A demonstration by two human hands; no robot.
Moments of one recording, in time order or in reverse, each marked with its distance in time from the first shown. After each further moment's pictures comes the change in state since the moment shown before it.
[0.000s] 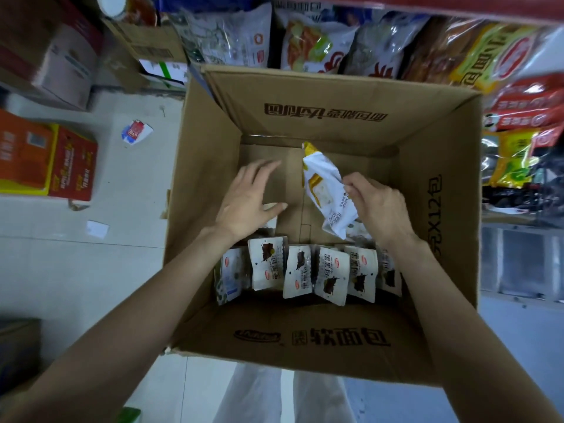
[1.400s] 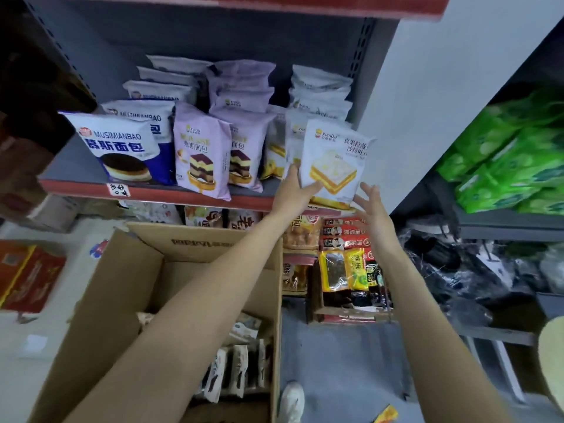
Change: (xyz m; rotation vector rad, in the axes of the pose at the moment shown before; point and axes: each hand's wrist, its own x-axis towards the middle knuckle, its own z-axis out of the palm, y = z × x) left_hand 0.227 0.409 -0.049 -0.663 0.177 -0.184; right_hand 0.016 0.166 -0.339 1.105 0.177 0.495
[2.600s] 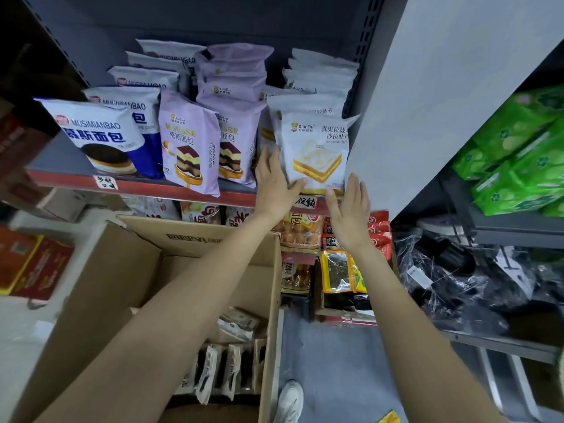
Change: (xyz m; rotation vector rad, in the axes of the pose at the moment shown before) left_hand 0.021 -0.035 0.002 0.388 0.201 0.140; right_hand 0.062 0.057 0.019 -0.689 0.062 -0.234
